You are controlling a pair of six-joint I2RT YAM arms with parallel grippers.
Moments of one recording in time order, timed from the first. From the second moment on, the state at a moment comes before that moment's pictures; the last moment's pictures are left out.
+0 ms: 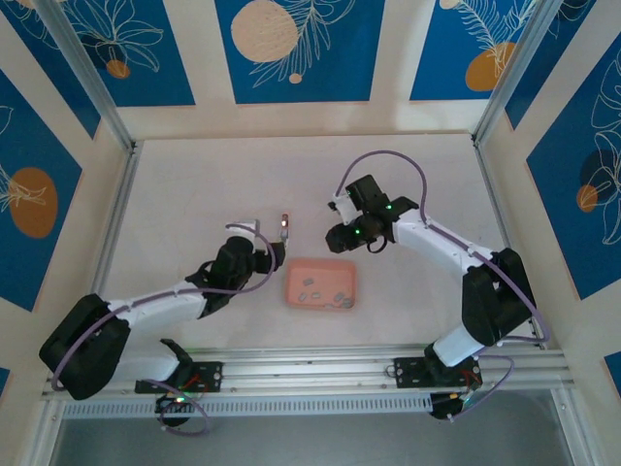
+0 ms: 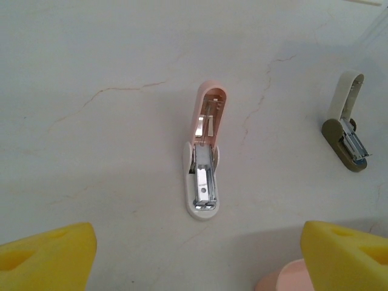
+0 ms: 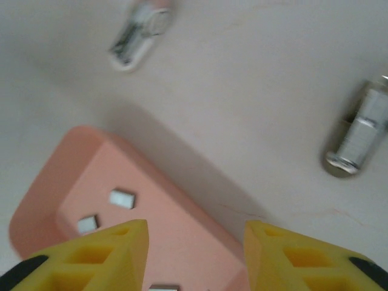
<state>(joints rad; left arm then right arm) -0.69 1.24 0.46 0.27 -0.27 -0.48 0.55 1.54 1.14 -0.68 -0.26 0.02</state>
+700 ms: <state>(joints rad) -0.66 1.02 0.26 0.18 -0.40 -0.72 0.69 1.65 1.22 -0.73 -0.45 -0.95</state>
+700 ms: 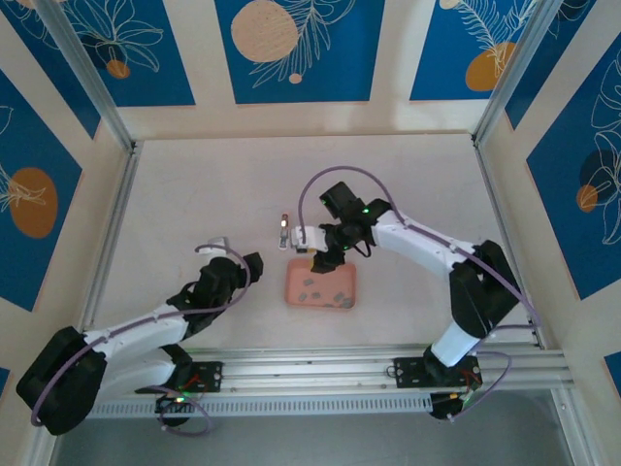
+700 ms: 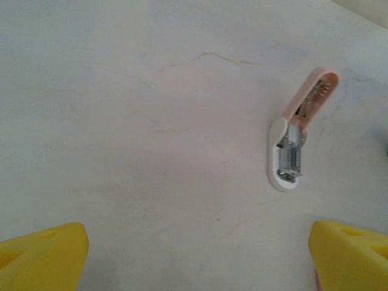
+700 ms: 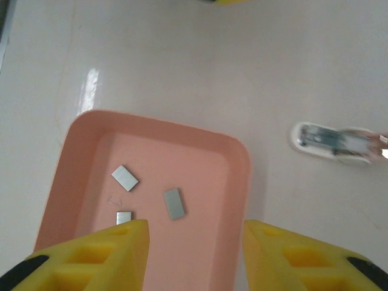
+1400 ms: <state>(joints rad) -0.59 1.02 0.24 0.15 -0.38 -0.69 0.81 1.96 1.34 -0.79 -0.27 -1.18</state>
